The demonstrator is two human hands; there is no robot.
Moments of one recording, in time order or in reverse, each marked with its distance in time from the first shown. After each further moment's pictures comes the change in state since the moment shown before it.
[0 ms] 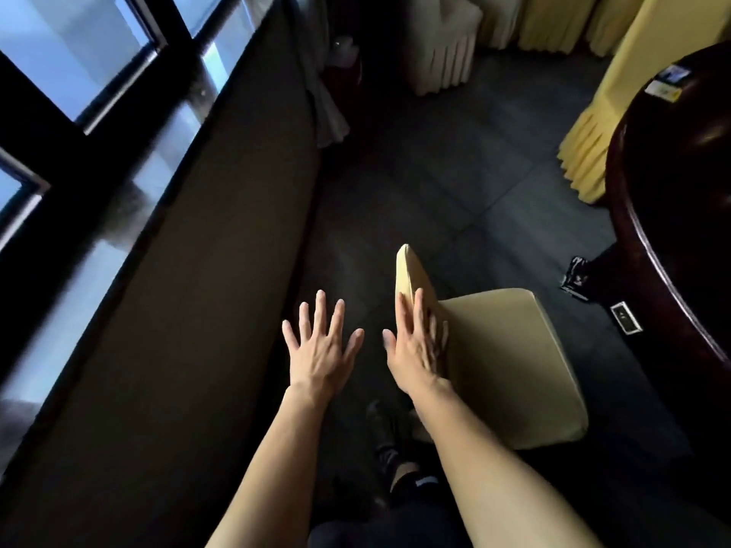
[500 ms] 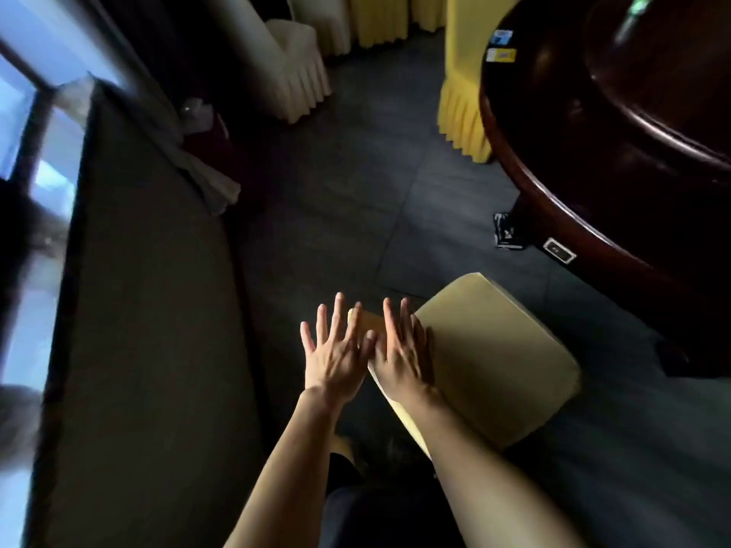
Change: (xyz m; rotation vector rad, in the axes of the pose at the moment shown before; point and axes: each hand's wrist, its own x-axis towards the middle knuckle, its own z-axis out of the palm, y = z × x) left_hand 0.150 0.082 -0.042 0.140 -0.088 0.526; right_hand 0.094 -0.002 -0.031 0.318 0.125 0.396
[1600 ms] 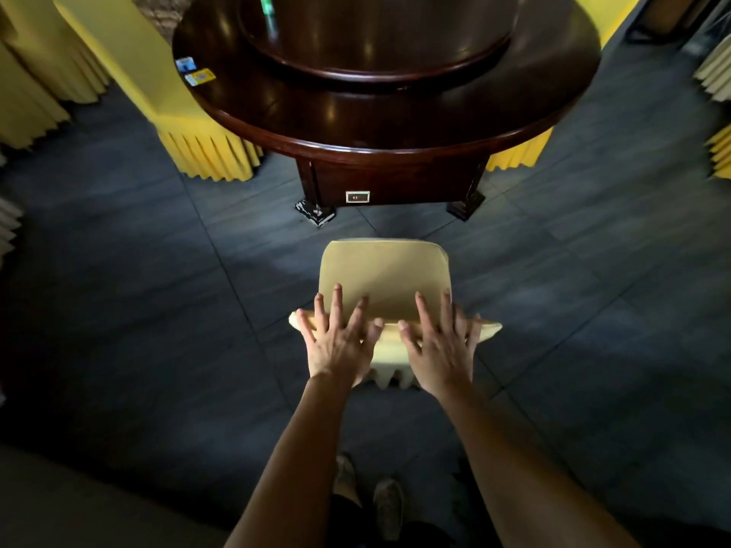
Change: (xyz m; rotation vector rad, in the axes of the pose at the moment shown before) left_hand 0.023 -0.025 0.014 0.202 -0.094 0.848; right_hand -0.115 -0.026 0.055 -0.273 0.520 0.915
